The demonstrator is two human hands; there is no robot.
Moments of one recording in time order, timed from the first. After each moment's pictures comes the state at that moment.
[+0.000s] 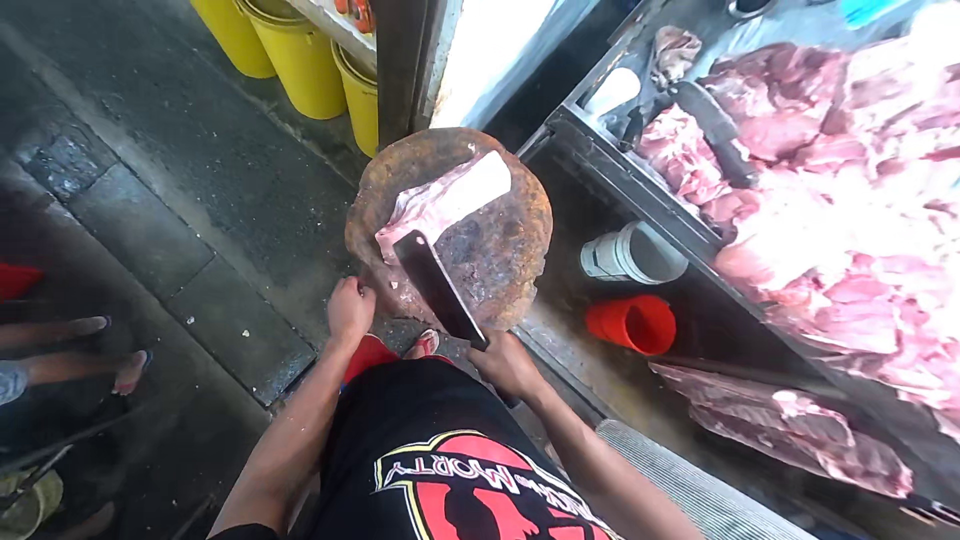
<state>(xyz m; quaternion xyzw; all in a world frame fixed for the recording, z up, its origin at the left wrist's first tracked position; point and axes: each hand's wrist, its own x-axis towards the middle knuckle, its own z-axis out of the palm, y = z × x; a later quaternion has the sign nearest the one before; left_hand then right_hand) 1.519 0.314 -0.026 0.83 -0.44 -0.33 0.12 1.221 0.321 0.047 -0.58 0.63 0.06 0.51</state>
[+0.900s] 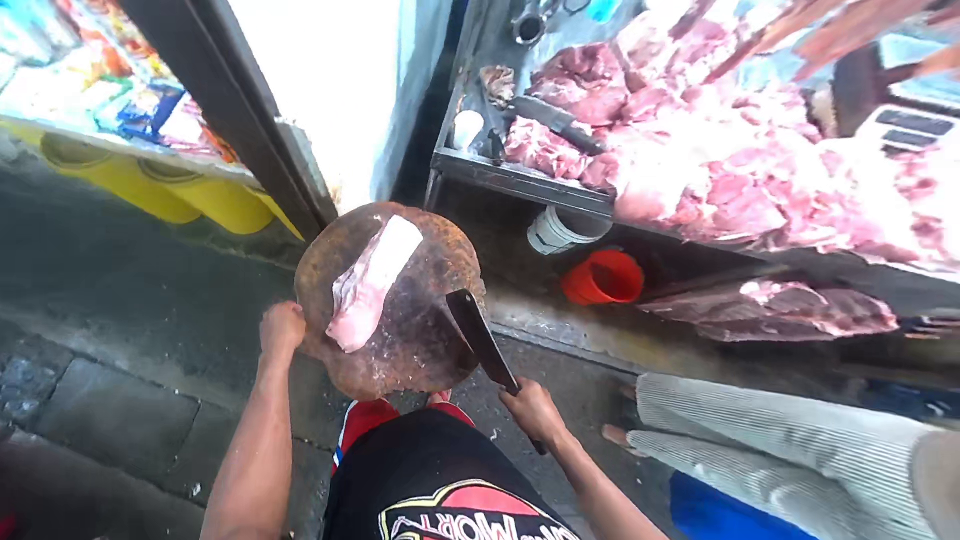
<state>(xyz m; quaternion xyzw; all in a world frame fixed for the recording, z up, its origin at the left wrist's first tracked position) 1.562 0.128 0.031 0.76 -0.58 -0.28 -0.02 1.142 0.372 0.000 -0.37 0.82 0.00 0.43</state>
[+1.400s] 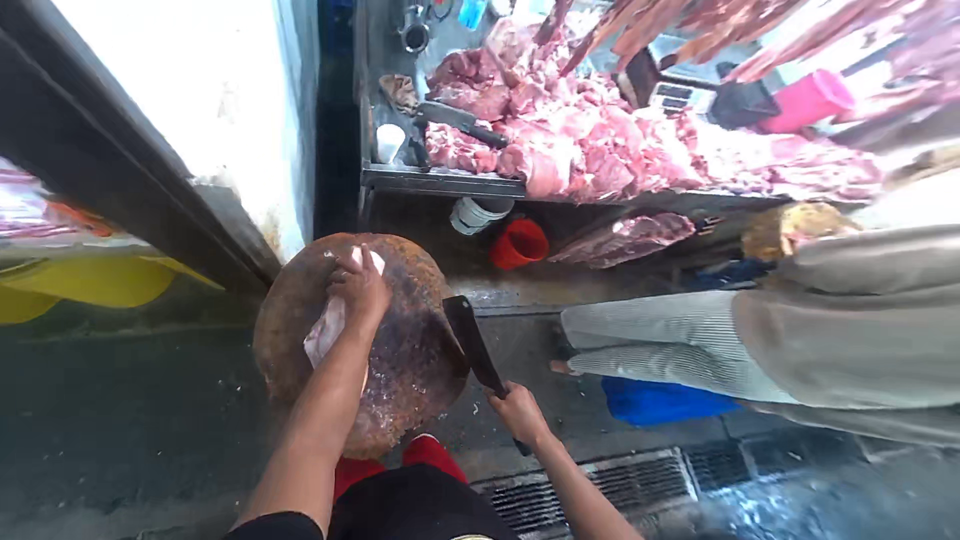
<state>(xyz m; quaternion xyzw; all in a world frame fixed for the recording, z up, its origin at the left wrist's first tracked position) 1.344 0.021 -0.017 0.59 -0.77 -0.24 -0.03 1.213 0.368 0.002 -0.18 0.90 -0.06 0.39</state>
